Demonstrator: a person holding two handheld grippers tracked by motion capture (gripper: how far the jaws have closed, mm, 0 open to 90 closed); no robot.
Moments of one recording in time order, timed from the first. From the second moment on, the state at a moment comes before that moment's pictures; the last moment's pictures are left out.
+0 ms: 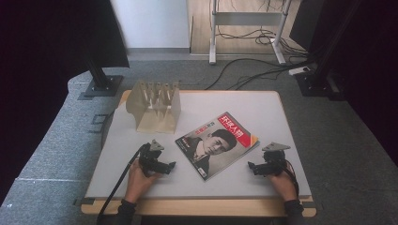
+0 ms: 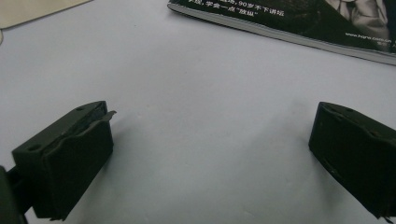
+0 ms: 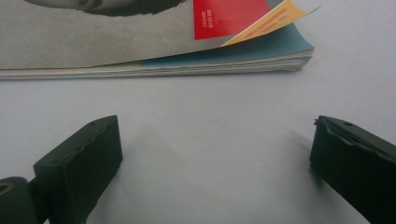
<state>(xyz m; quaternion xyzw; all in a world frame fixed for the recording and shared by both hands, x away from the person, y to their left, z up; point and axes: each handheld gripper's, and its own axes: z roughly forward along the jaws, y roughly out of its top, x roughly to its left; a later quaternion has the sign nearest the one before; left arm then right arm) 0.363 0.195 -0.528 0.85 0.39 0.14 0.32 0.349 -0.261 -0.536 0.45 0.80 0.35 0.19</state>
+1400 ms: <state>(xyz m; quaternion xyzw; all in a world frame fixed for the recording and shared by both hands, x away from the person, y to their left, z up) 0.379 0.157 -0.500 0.88 0.33 0.10 0.33 0.353 -0.257 -0.515 0.43 0.80 0.37 0.19</state>
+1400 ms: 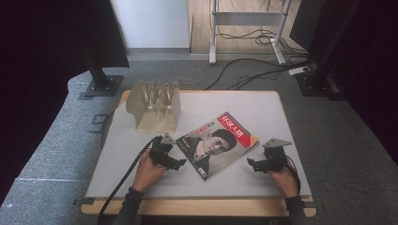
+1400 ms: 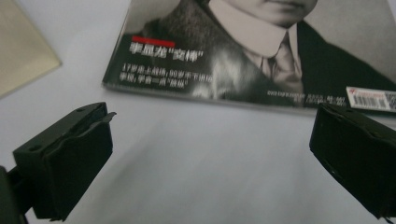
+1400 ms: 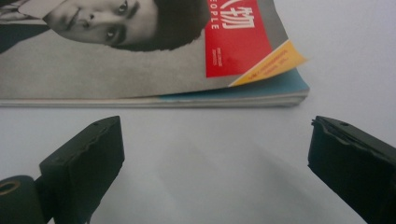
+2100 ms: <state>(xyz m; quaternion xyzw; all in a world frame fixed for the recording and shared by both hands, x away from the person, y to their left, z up) 0.422 0.106 -0.486 0.89 0.28 0.10 0.34 0.384 -0.233 -0.498 0.40 0.82 0.36 0.20</state>
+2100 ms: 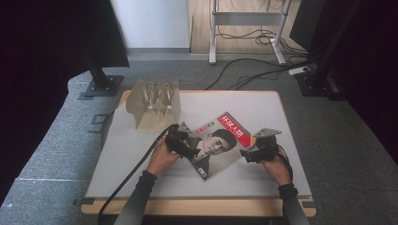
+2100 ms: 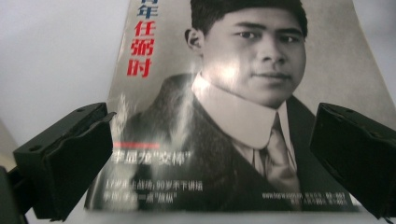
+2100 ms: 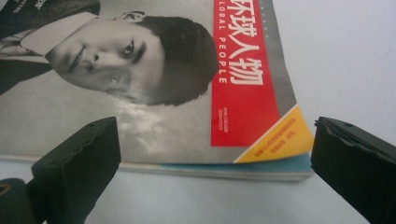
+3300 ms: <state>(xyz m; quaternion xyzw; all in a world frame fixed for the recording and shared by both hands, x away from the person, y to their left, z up) 0.462 0.098 -0.524 0.90 0.29 0.08 0.33 0.438 -0.229 -0.533 0.41 0.83 0.36 0.15</state>
